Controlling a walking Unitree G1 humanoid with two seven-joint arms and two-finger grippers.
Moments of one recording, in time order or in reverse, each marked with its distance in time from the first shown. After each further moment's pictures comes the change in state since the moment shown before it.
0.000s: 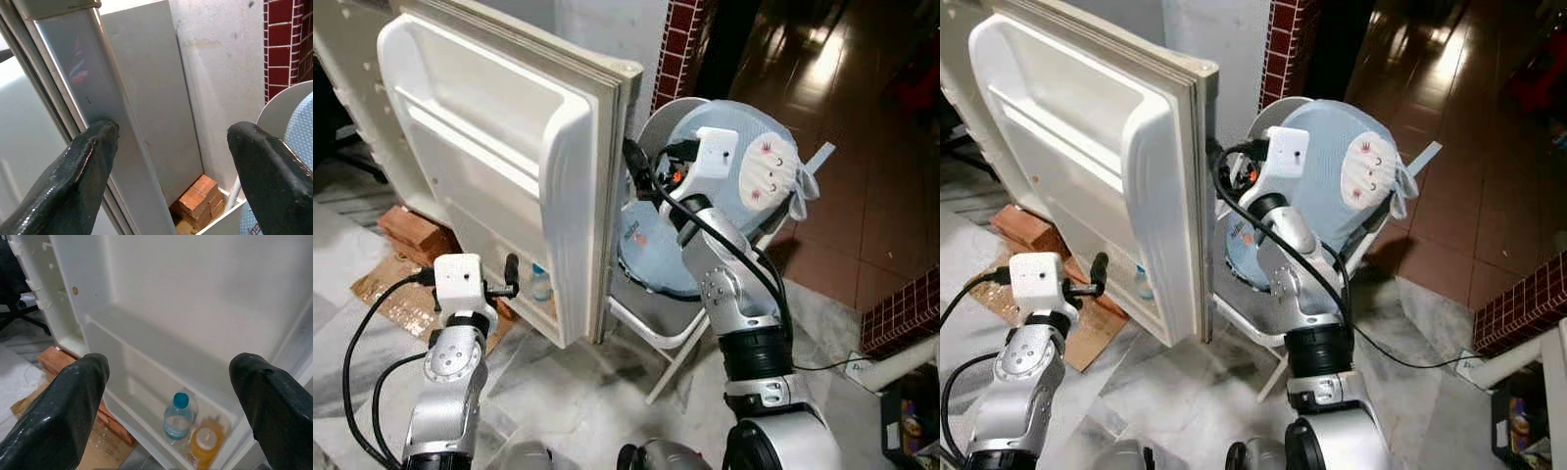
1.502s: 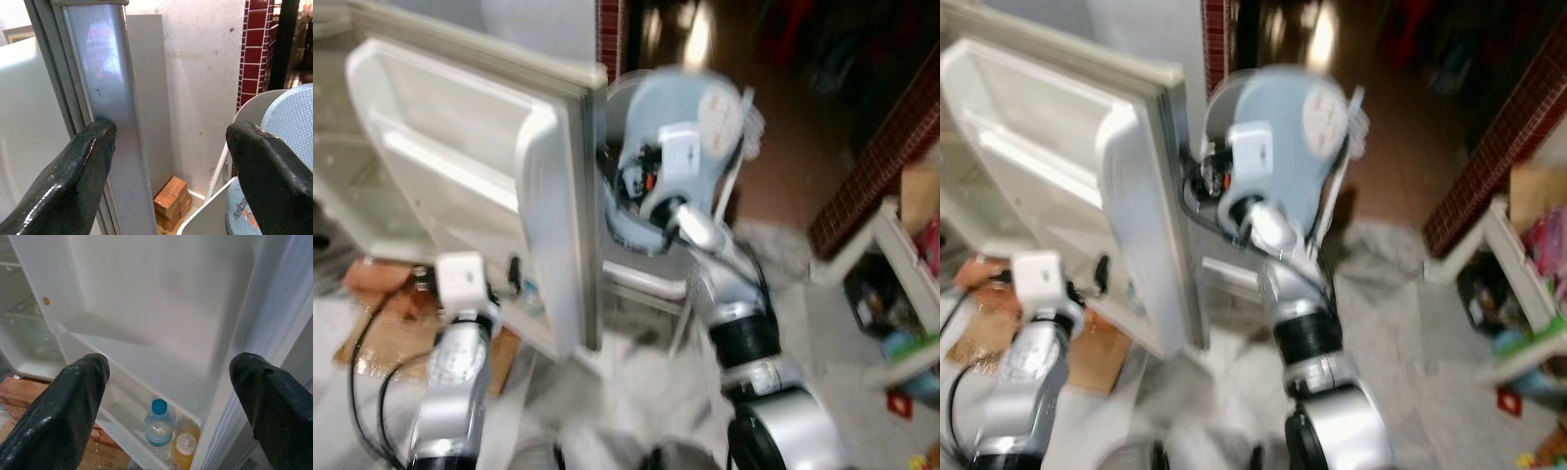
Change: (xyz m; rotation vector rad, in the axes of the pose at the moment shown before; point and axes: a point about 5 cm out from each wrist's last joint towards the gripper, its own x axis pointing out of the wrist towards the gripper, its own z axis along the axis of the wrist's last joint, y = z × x) left arm -0.004 -0.004 -0.004 0.006 0.023 -0.017; right arm 0.014 0.014 -0.012 -0.145 0.024 0.110
